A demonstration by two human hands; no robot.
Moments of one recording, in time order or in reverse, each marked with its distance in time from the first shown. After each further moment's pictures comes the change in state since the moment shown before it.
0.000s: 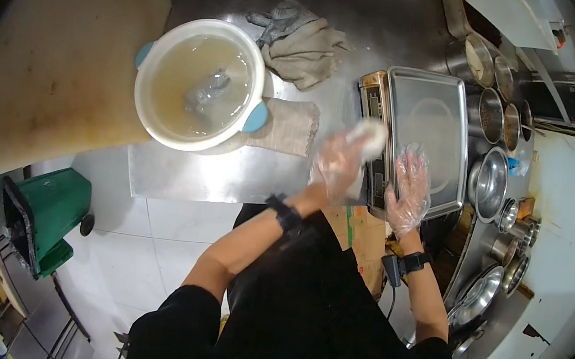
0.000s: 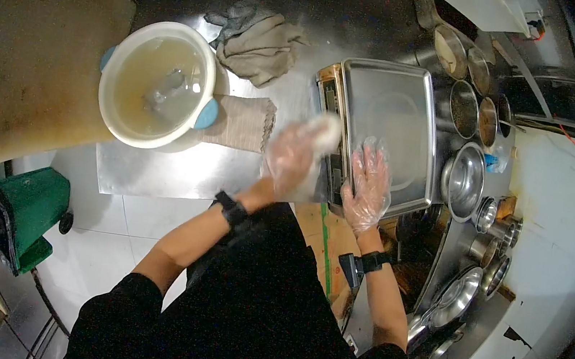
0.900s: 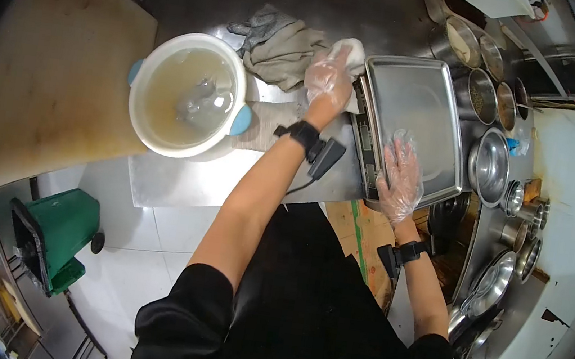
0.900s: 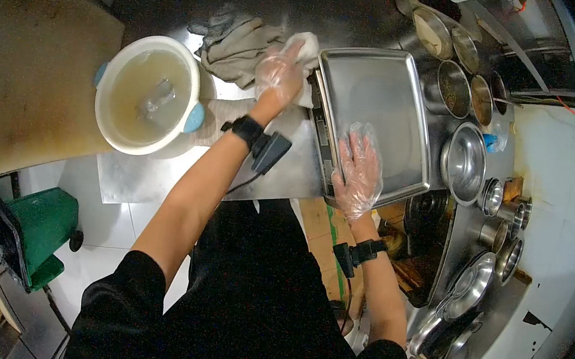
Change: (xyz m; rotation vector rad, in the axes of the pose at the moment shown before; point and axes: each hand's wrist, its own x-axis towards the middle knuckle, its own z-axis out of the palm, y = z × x) left_hand 0.139 -0.036 0.018 0.252 -0.107 -0.111; right_hand -0.005 0.008 0.009 0.008 0.056 0.007
